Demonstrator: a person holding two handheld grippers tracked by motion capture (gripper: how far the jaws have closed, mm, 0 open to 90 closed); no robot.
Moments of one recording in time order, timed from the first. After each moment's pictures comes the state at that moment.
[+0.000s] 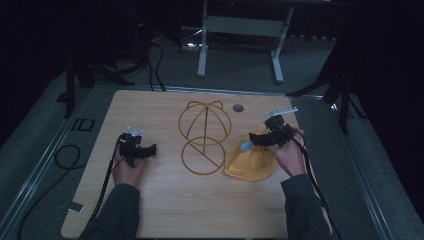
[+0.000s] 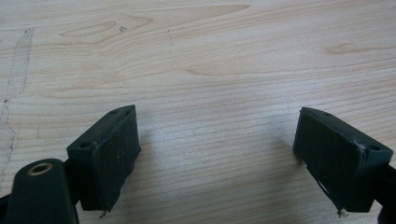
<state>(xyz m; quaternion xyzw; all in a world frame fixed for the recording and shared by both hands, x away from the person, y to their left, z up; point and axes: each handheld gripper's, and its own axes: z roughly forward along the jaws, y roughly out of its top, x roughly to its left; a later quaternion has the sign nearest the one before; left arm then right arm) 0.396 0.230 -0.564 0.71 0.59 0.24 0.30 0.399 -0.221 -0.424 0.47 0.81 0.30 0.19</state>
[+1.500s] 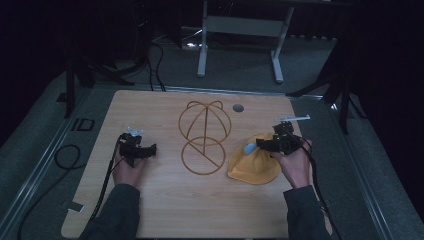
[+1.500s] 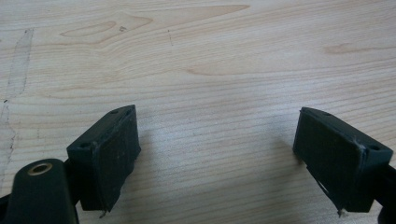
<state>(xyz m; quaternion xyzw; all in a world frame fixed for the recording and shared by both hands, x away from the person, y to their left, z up) 0.396 0.230 -0.564 0.71 0.59 0.24 0.30 0.374 -0.238 -0.420 0.55 0.76 0.32 0.15</state>
